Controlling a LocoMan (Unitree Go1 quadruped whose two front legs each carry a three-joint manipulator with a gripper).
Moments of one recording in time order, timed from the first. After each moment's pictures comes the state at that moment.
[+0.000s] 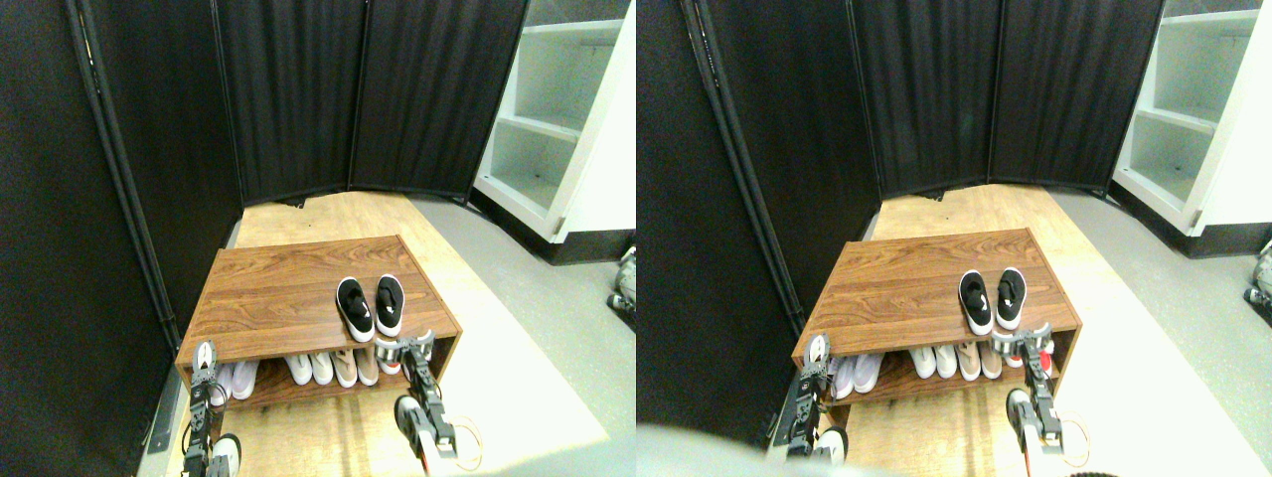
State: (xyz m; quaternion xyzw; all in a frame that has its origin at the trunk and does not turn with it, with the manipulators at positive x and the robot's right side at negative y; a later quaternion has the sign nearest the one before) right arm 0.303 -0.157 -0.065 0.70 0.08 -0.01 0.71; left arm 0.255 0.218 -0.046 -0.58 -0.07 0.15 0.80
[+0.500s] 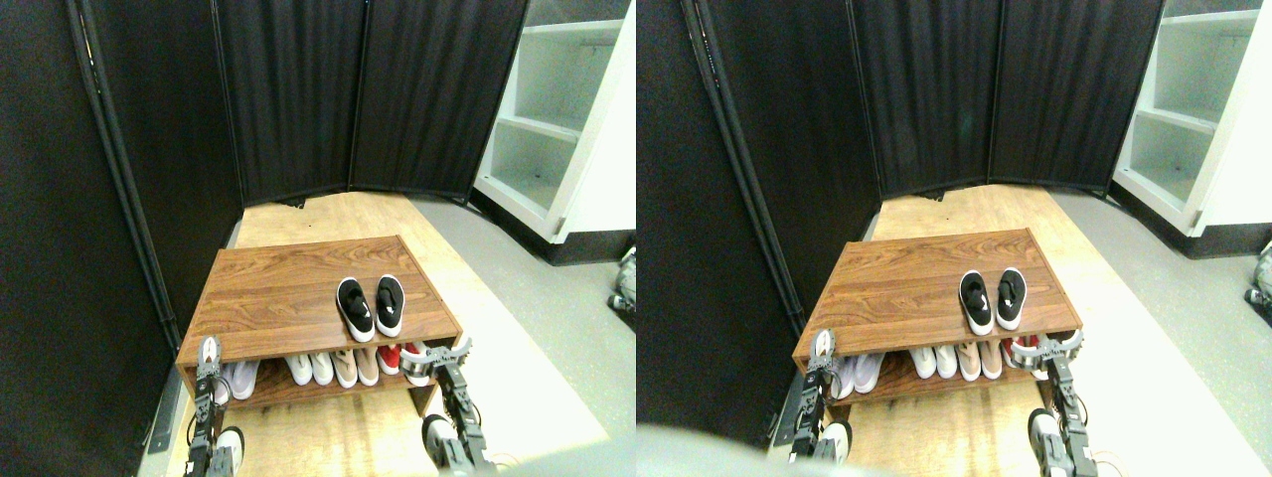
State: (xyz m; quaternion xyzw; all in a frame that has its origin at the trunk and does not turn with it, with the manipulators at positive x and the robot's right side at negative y) right arm 0.263 -0.189 -0.010 0.66 0.02 0.01 0.75; left arm 0.264 0.214 -0.048 -0.57 -0.06 0.14 0.81
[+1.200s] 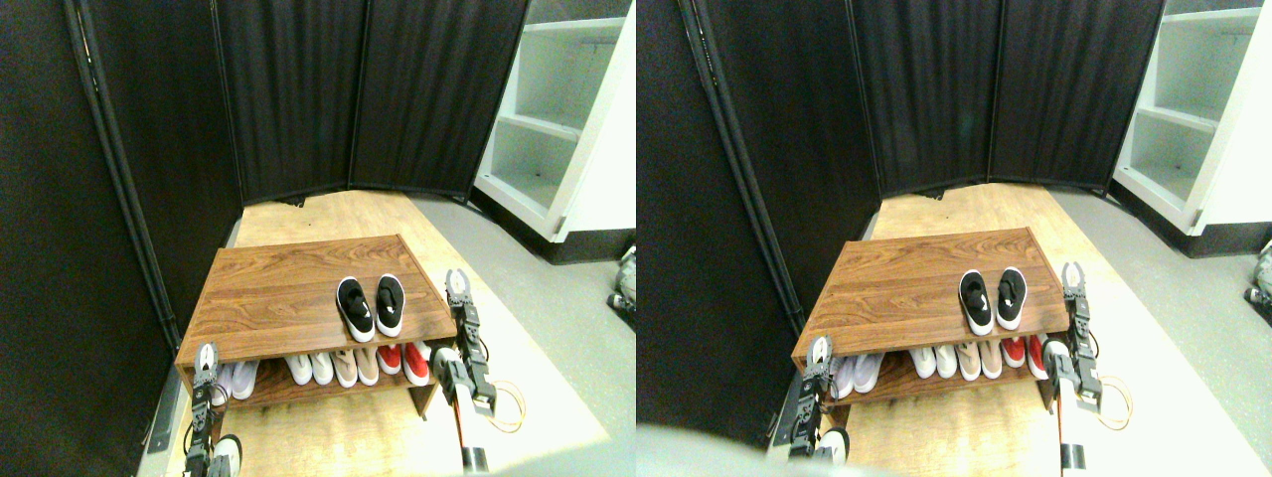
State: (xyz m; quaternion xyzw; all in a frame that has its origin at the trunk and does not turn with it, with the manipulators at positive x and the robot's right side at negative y) right arm 0.332 -0.255 0.013 0.51 -0.12 -0.11 0.84; left arm 0.255 0.217 -0.053 -0.57 -0.06 0.15 0.81
